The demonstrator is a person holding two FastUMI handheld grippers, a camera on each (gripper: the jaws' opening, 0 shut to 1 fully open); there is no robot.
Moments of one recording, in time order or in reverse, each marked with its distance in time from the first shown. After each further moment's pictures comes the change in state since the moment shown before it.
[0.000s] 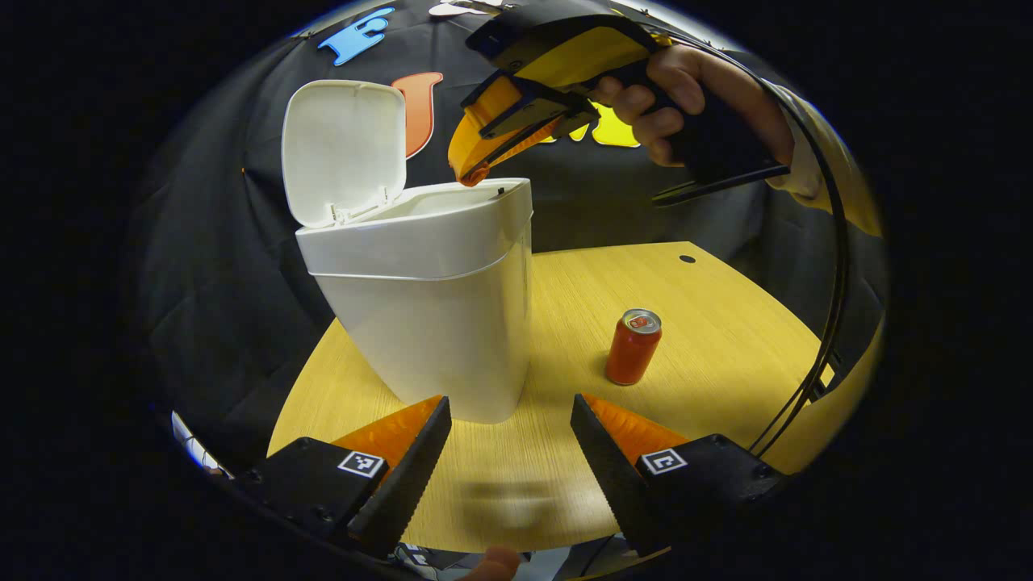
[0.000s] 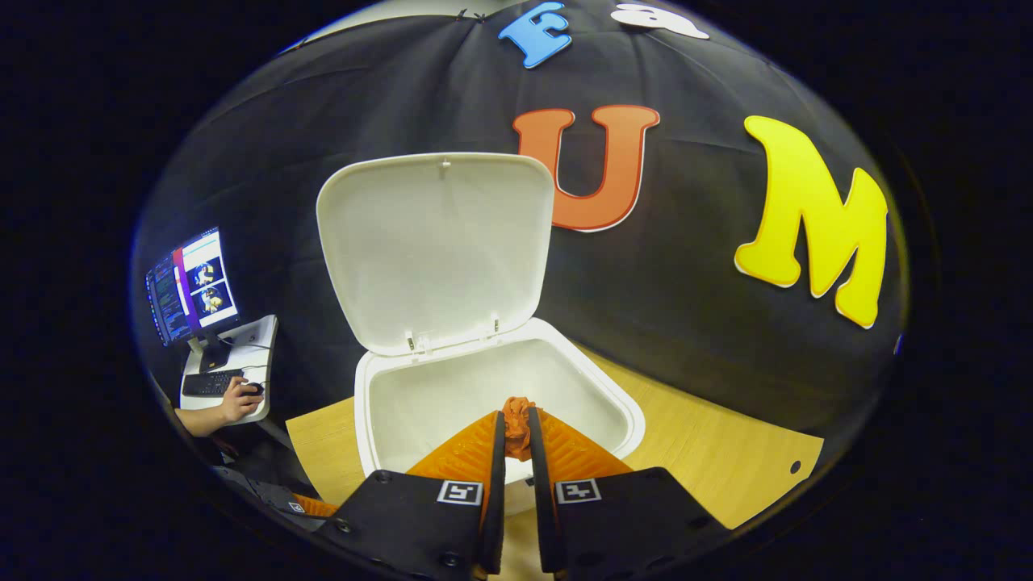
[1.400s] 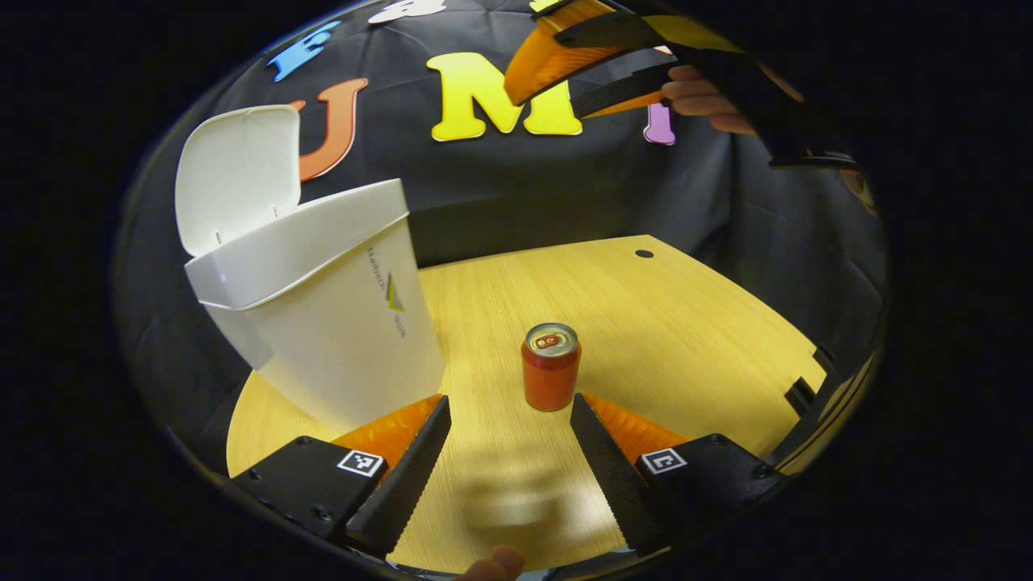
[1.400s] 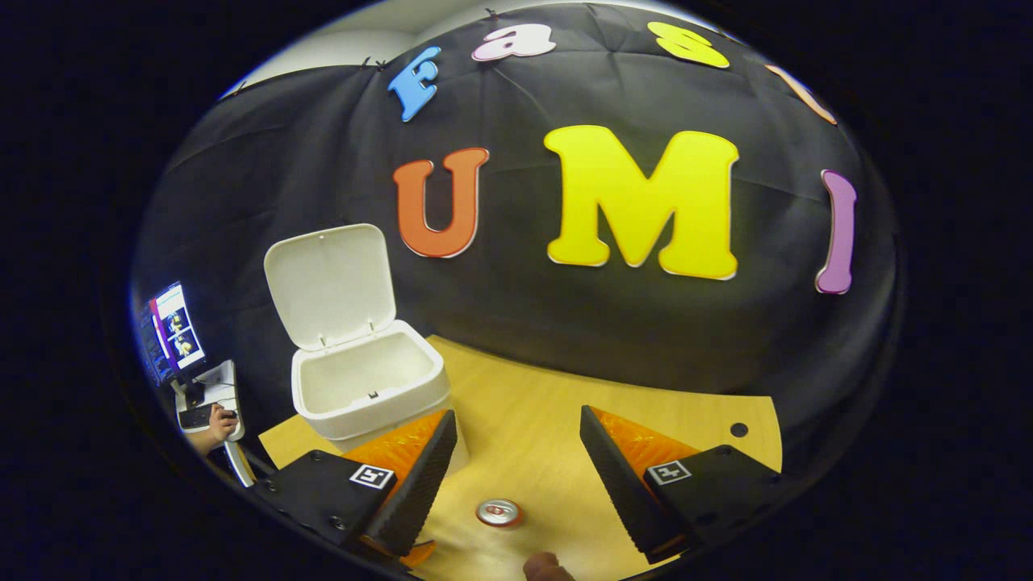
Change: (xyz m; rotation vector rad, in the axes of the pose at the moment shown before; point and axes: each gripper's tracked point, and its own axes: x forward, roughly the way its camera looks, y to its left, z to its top) left arm 0.068 -0.131 0.010 0.115 -0.027 -0.125; right arm -0.179 -0.193 -0.056 0.164 -0.130 -0.287
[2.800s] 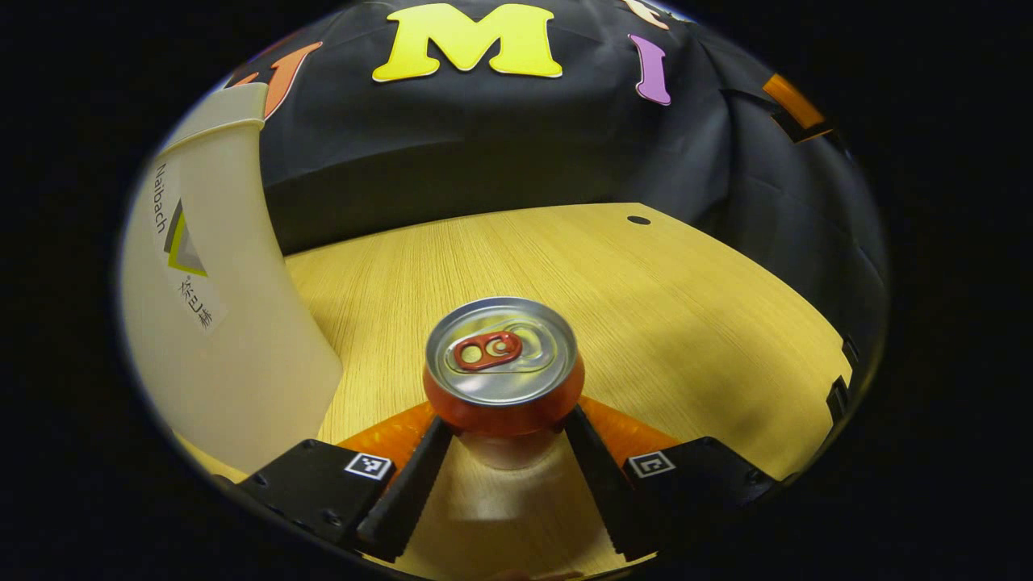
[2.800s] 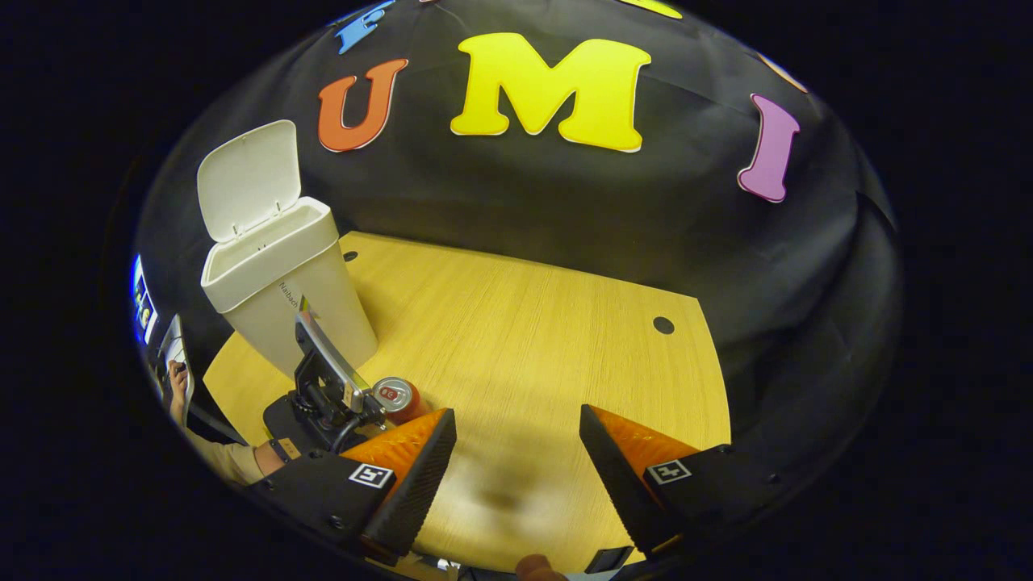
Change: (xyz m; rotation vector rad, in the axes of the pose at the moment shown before) left arm 0.135 -0.030 -0.032 -0.037 0.073 -0.078; right arm -0.032 -0.081 -0.130 0.009 0.334 -0.203
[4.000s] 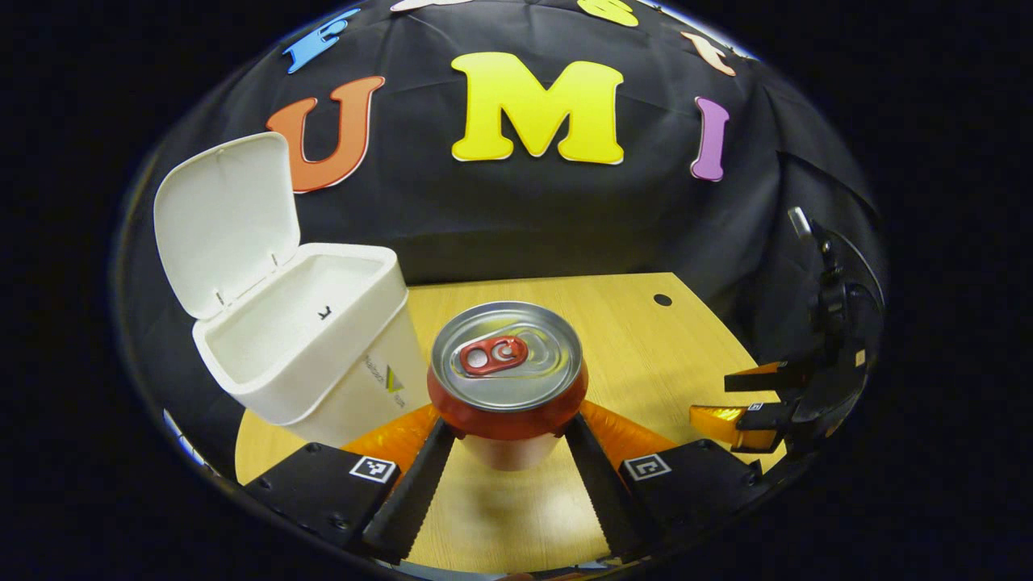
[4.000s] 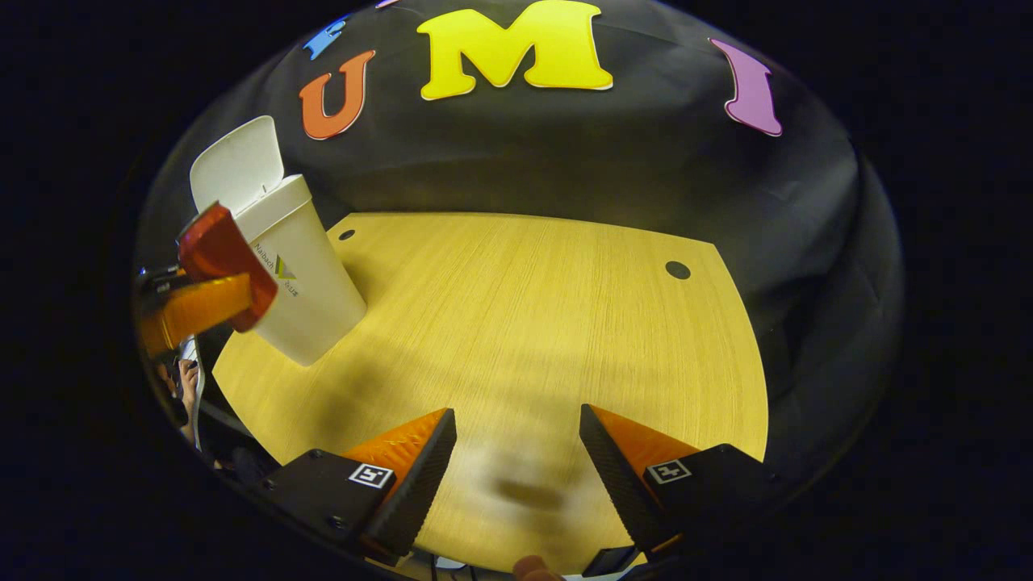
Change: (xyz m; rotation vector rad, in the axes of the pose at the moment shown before) left arm -0.169 0.045 0.153 -0.147 -0.019 0.199; right arm 0.043 -0.032 -0.067 0.077 0.086 0.101
